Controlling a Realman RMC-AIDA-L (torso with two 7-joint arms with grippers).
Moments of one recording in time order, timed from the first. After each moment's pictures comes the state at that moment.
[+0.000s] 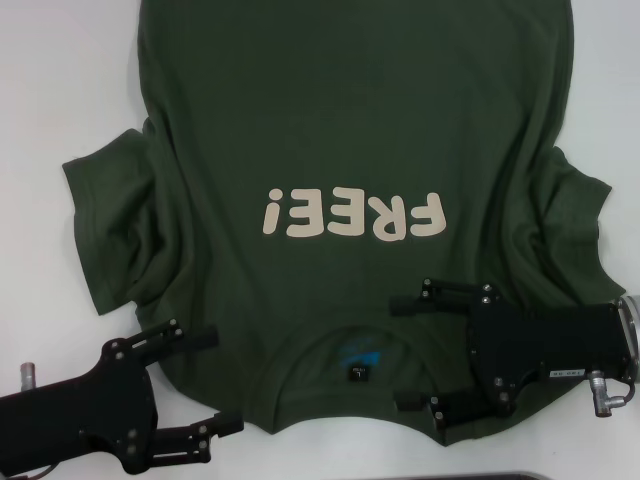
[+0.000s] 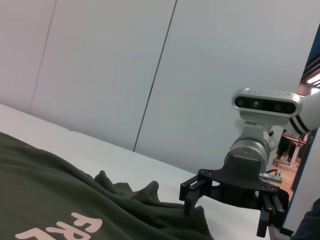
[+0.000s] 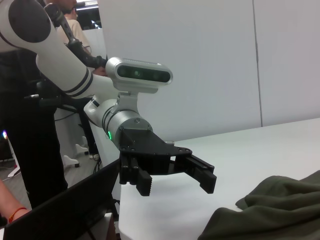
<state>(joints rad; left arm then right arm) -0.21 -2.12 0.59 0.49 2.10 1.88 -0.92 0.32 2.09 -1.00 -0.53 -1.86 -1.73 0.93</state>
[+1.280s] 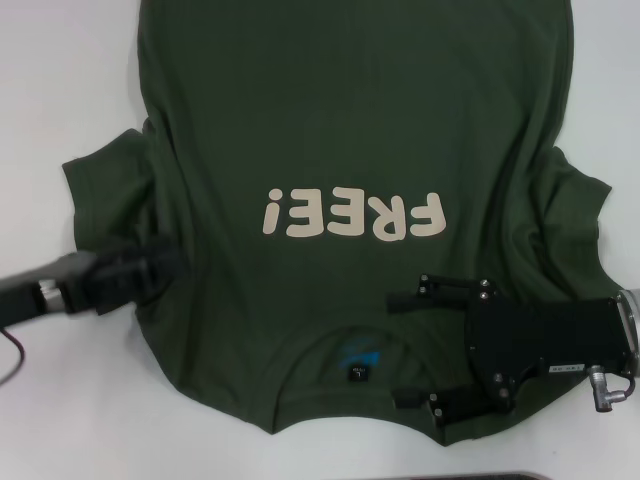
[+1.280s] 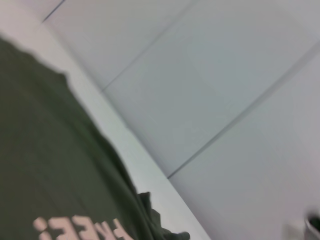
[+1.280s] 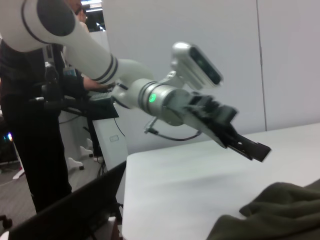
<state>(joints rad) -0.34 -2.07 0.45 0.55 2.07 1.87 -1.71 0.33 2.09 -0.99 -0.54 -1.86 -1.75 0.94</state>
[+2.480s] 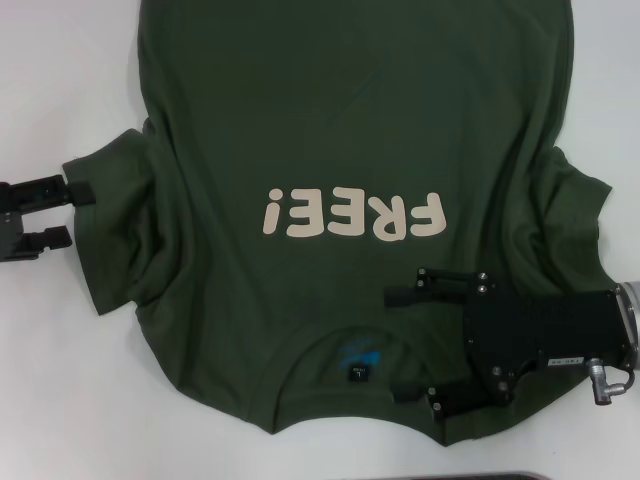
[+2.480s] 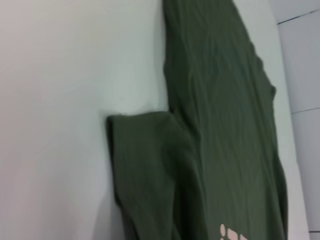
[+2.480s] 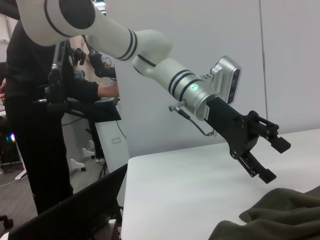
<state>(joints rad) -0.44 -1.97 0.43 0.69 2.30 1.61 -2.46 0.35 2.09 -0.99 -0.54 -1.86 -1.76 0.94</state>
